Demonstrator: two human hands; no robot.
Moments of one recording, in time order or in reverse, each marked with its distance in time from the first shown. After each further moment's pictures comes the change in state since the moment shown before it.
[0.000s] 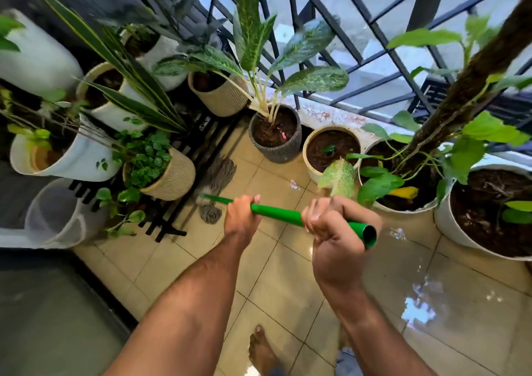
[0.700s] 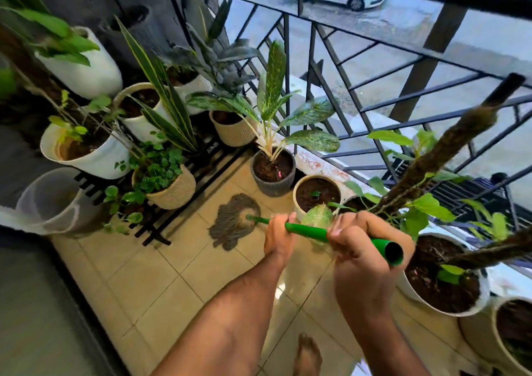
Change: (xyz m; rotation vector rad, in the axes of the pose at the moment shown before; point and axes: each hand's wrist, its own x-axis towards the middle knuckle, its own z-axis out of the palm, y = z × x) left_hand -0.076 0.132 -0.063 -0.609 0.020 -0.077; right_hand -0.007 -0.163 0.061 -0.490 -0.084 -0.196
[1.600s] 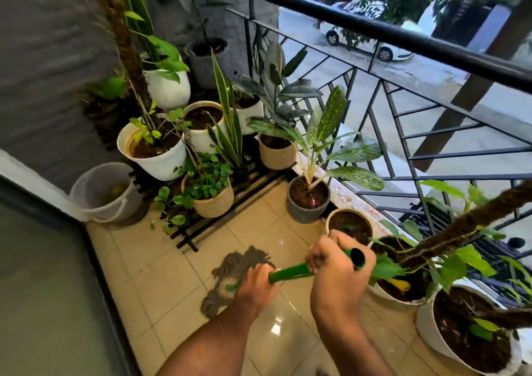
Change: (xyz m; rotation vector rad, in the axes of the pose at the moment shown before) left_hand -0.051 -0.139 -0.178 0.362 -0.165 -0.051; right_hand -0.091 -0.059 0.167 -0.072 -0.072 0.235
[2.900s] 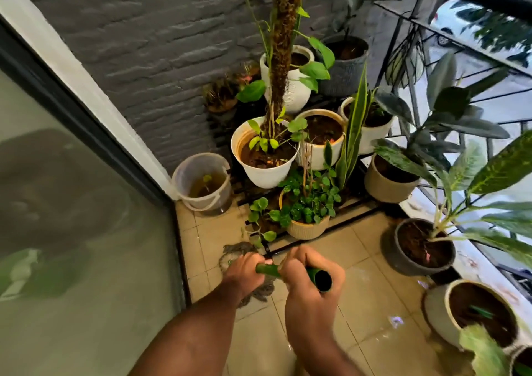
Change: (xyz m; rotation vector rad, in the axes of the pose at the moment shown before) left_hand 0.097 -0.283 -0.252 0.017 -0.001 -0.202; right_hand -0.061 0.060 0.354 0.241 -0.488 0.008
